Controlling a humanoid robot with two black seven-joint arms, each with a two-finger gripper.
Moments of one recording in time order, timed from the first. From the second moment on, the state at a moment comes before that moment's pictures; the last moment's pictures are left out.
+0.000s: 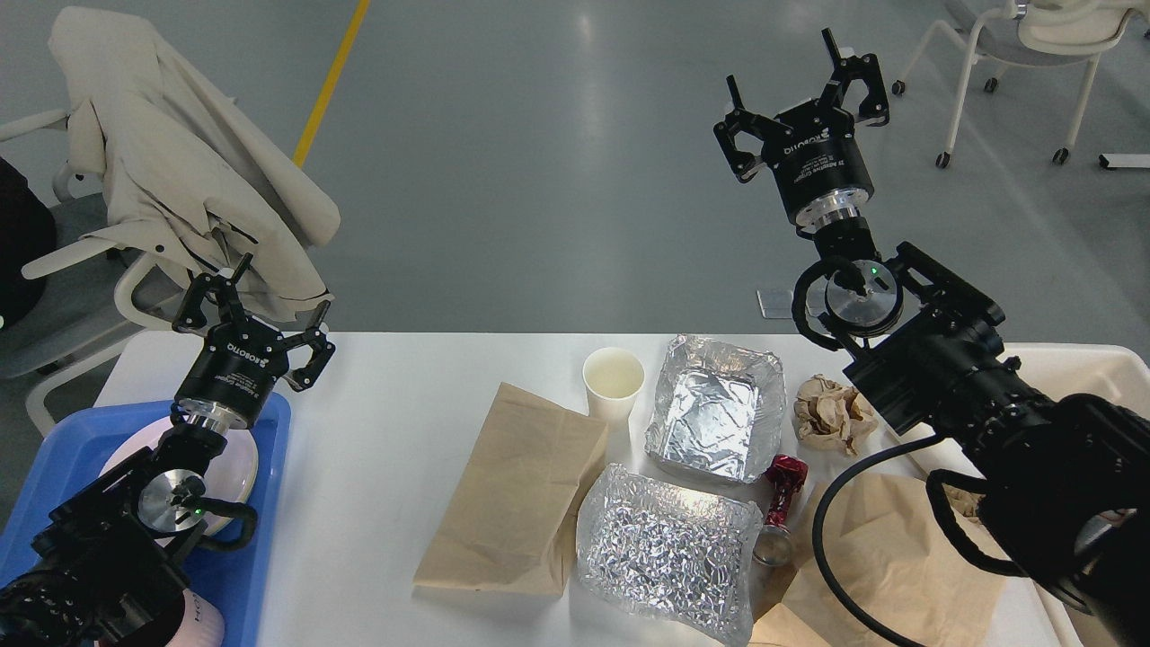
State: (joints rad) left arm -0.60 0.26 -0.79 -0.39 -0.03 -0.74 -0.44; right arm 1.02 -0.04 0.71 0.34 0.29 0.59 0.37
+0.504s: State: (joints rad) left arm -0.60 0.26 -0.79 -0.39 -0.03 -0.74 -0.44; right arm 0.95 -0.12 0.56 0.31 0.28 0.55 0.34
